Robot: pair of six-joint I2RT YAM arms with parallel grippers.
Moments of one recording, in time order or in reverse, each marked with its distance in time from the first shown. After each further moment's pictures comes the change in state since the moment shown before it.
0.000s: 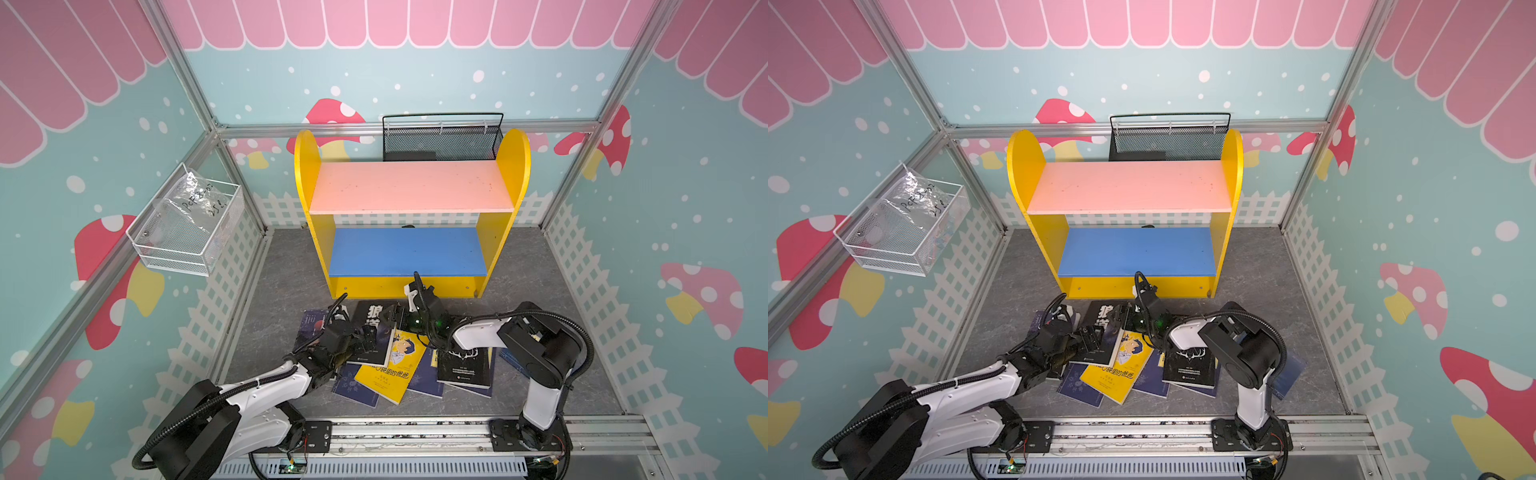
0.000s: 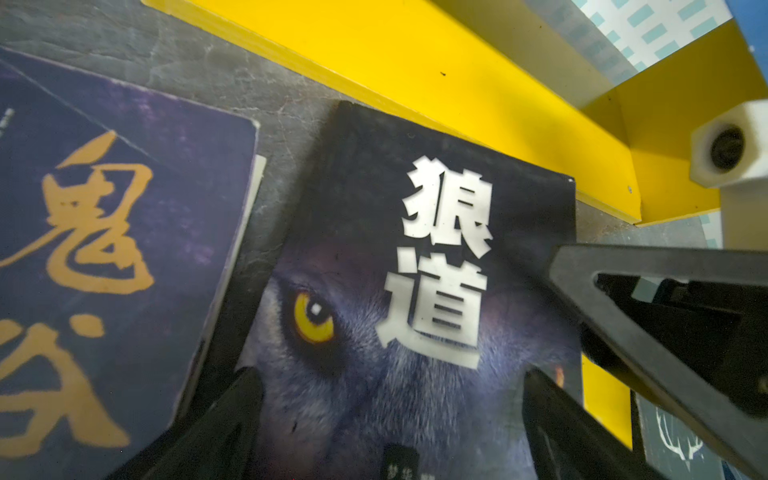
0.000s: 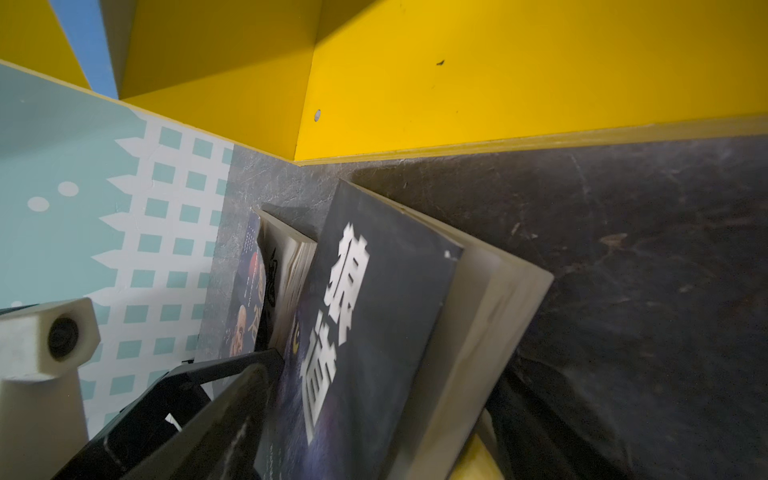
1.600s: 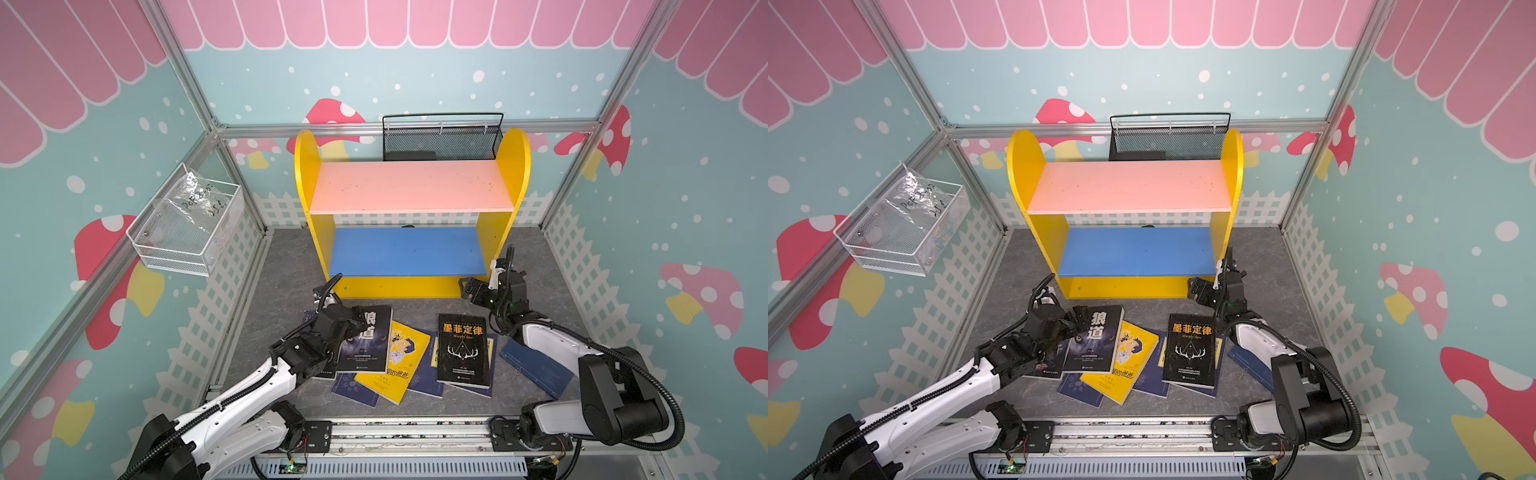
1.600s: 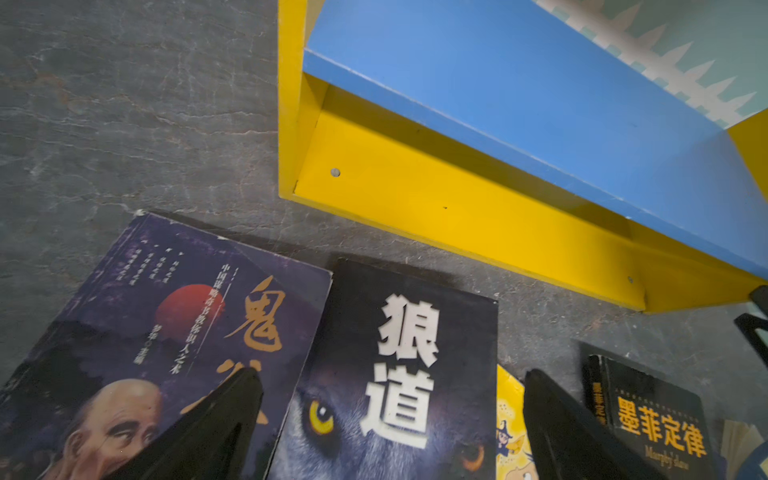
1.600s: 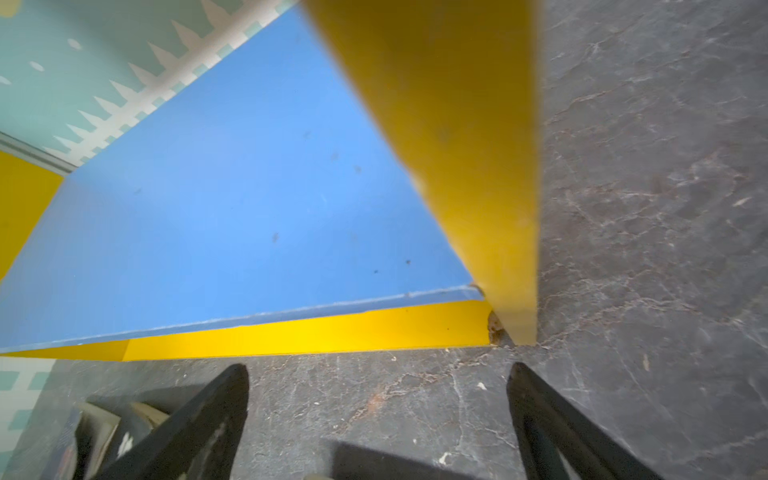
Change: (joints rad) left arm -0.019 -0.195 0.268 -0.472 -0.287 0.041; right arm -0.568 -0.482 -0.208 -0.227 0.068 -0.368
